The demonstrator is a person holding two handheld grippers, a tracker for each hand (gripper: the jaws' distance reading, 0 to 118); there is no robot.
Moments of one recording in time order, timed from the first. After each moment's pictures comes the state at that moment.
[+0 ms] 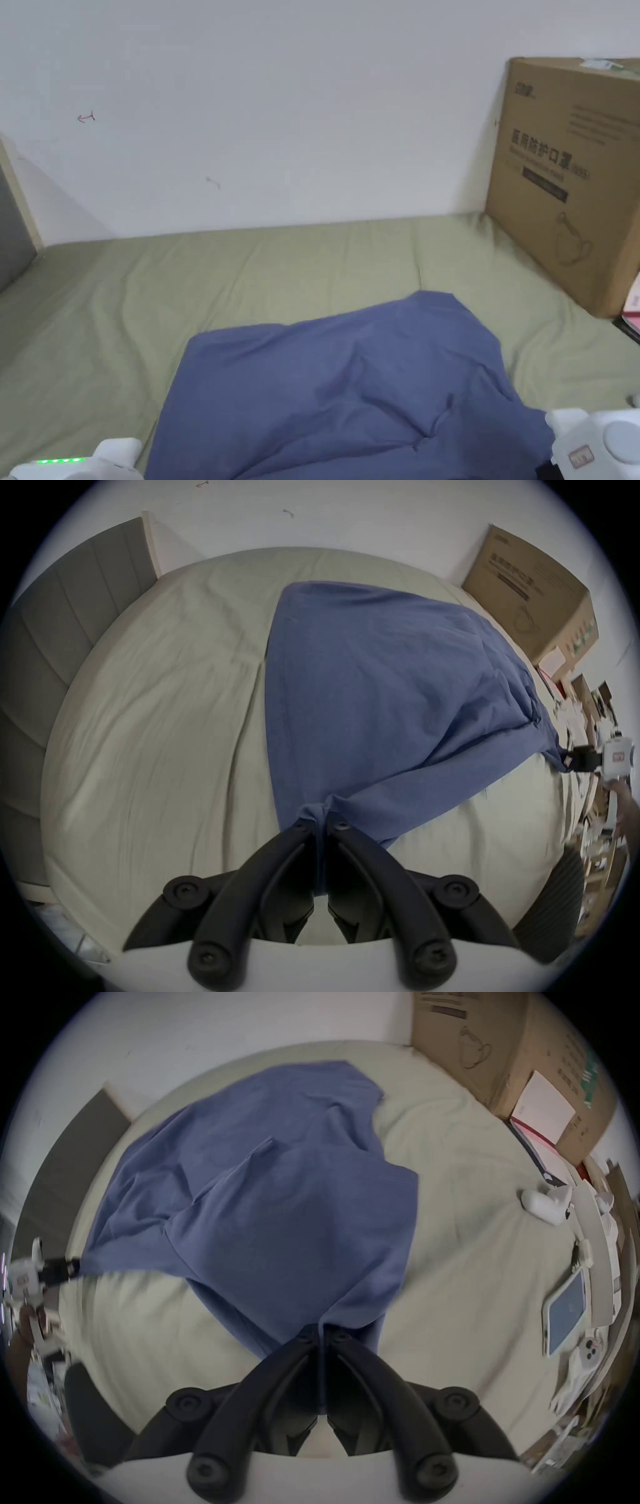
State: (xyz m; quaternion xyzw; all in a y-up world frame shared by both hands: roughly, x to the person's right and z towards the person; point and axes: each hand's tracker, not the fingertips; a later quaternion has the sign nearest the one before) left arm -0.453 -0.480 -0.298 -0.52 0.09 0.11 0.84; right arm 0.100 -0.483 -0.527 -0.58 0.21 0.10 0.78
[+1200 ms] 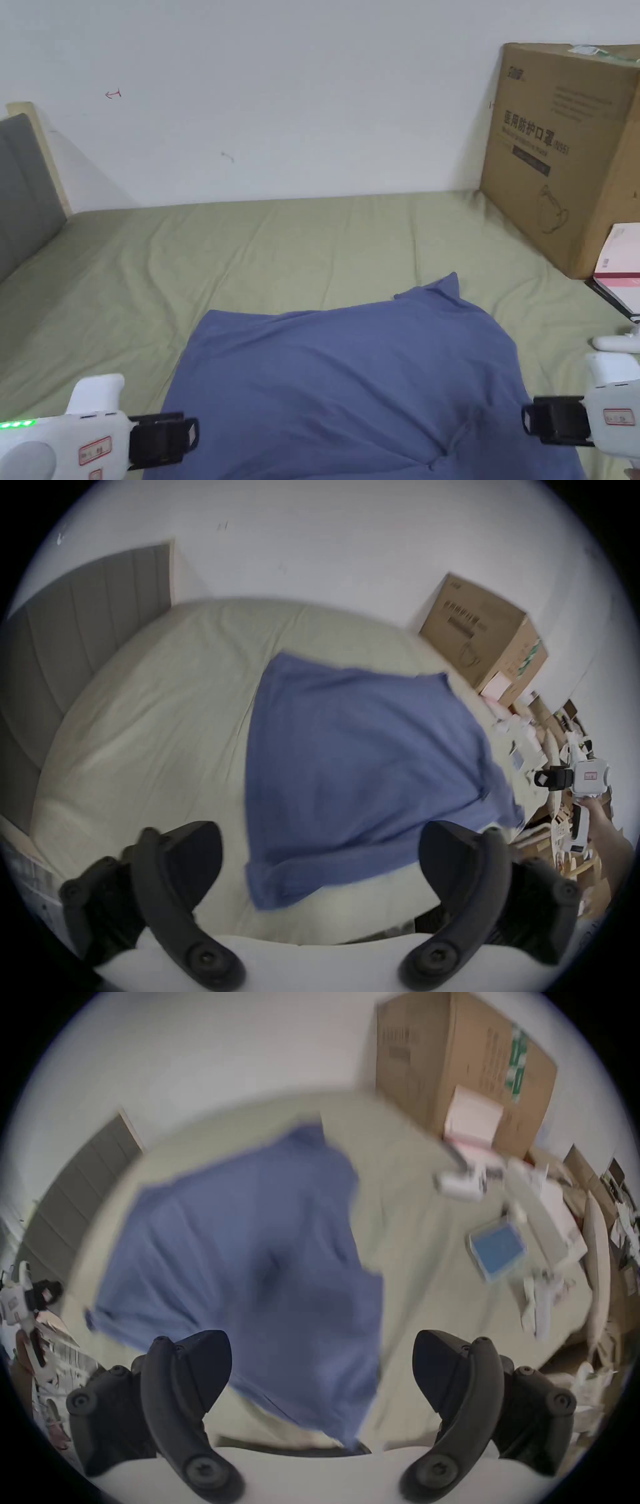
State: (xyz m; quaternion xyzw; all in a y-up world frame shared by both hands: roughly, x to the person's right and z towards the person) left arm -0.390 -0.400 -0.160 -0.33 0.06 0.14 0.93; right arm 0.144 -0.401 -0.377 -0.38 0.19 0.01 0.91
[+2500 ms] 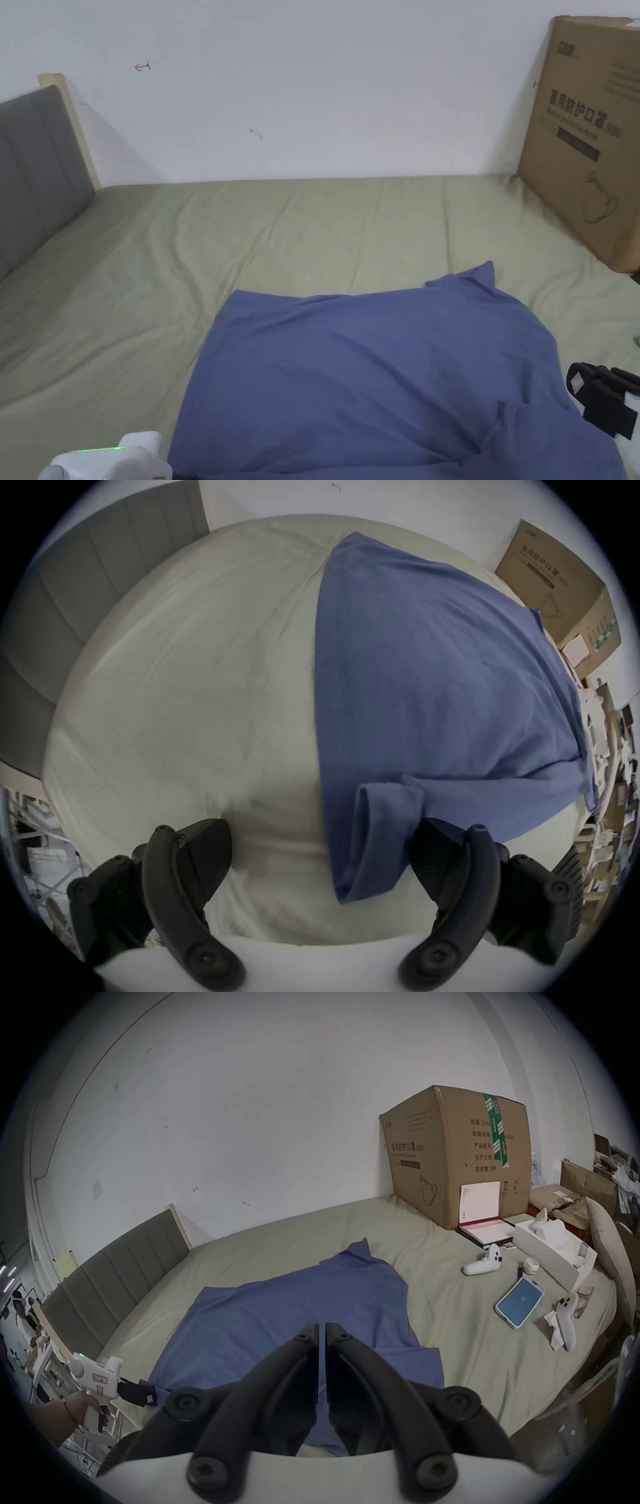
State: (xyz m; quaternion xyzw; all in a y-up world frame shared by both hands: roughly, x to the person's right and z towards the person) left arm -0.406 -0.523 -0.175 -0.54 0.19 0.12 0.81; right arm 0.112 -0.385 -0.319 -0.24 0.21 -0.08 0.94
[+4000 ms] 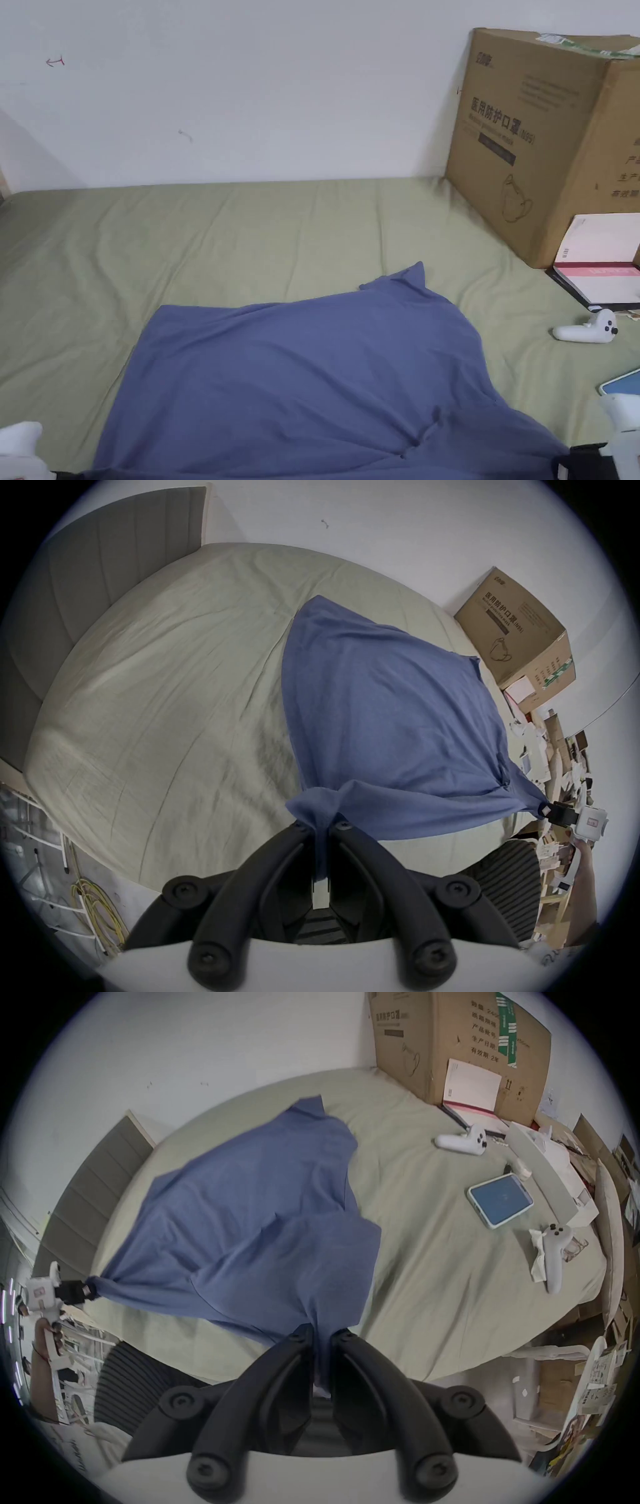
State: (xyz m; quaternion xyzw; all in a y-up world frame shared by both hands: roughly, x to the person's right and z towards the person) left arm -0.415 -0.423 -0.155 -0.47 0.10 0.23 0.84; right arm 0.194 -0.412 -0.368 -0.51 0.20 -0.01 0.84
